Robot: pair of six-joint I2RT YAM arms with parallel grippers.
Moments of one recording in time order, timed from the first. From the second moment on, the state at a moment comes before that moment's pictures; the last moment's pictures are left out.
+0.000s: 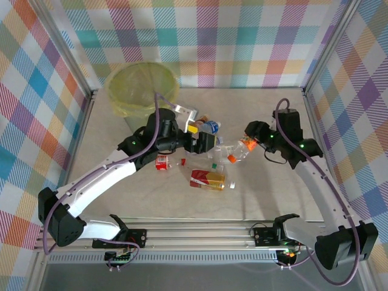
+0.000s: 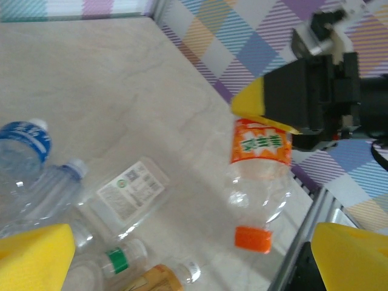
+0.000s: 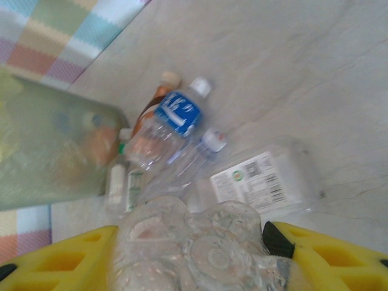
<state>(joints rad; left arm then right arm) -0.77 1.32 1.22 -0.31 0.27 -0.40 0.27 1.10 1.08 -0.67 -0.21 0.78</state>
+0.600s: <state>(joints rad) -0.87 1.42 1.21 -0.21 0.19 -0.40 0.50 1.28 1.22 -0.55 -0.21 0.79</state>
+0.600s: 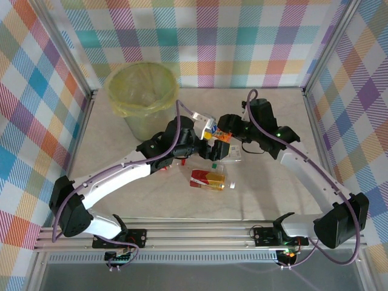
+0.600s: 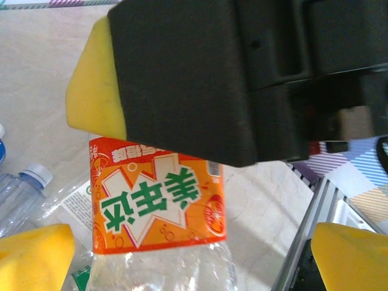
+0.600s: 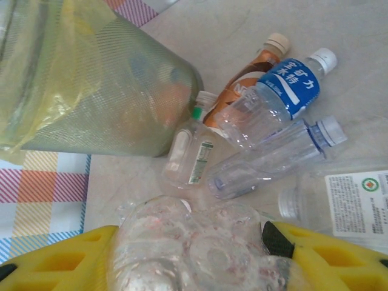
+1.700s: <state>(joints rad) -0.87 1.40 1.15 -0.19 0.05 -0.40 0.56 1.29 1.31 -0.57 -0.15 0.76</state>
